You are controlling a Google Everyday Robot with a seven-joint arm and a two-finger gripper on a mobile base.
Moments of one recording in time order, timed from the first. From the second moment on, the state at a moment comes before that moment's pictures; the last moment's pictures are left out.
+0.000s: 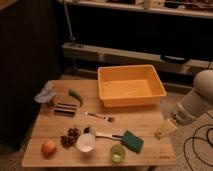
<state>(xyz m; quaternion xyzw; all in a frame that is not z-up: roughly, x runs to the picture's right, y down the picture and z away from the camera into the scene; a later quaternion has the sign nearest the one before) 0.254 0.167 0.595 -0.42 0.03 0.47 0.78</state>
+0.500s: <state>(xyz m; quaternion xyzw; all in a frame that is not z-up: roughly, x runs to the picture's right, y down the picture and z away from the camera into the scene) 0.224 0.182 0.591 -0.34 0.01 0.45 0.82</state>
